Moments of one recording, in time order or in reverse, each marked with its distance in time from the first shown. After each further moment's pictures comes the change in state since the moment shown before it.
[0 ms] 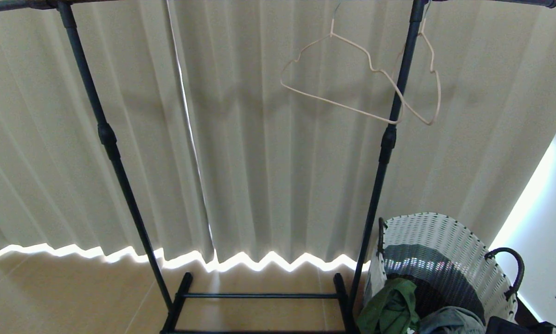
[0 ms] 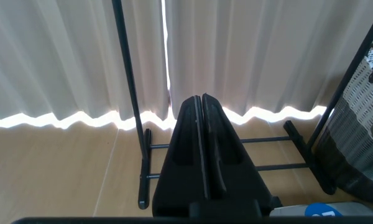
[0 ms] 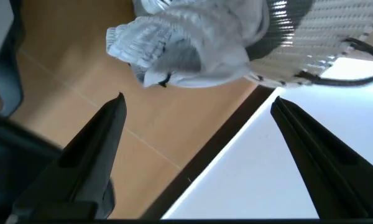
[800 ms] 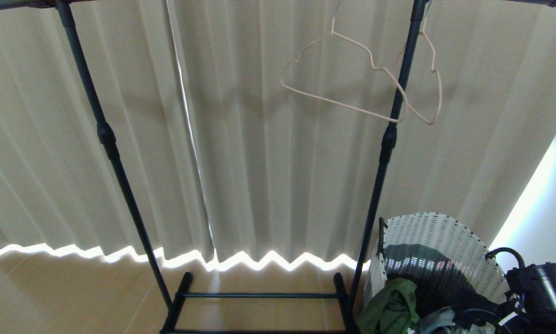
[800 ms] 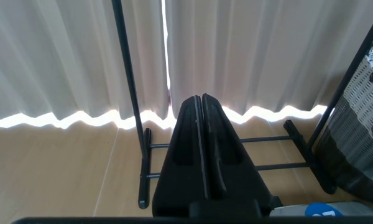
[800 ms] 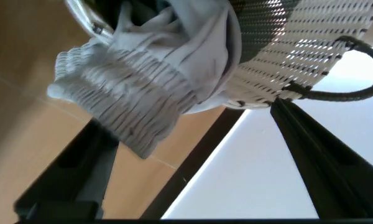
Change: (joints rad) left arm 0.000 0.000 0.001 0.000 0.000 0.001; right arm -0.072 0.374 0.003 -0.406 -0.052 -0.013
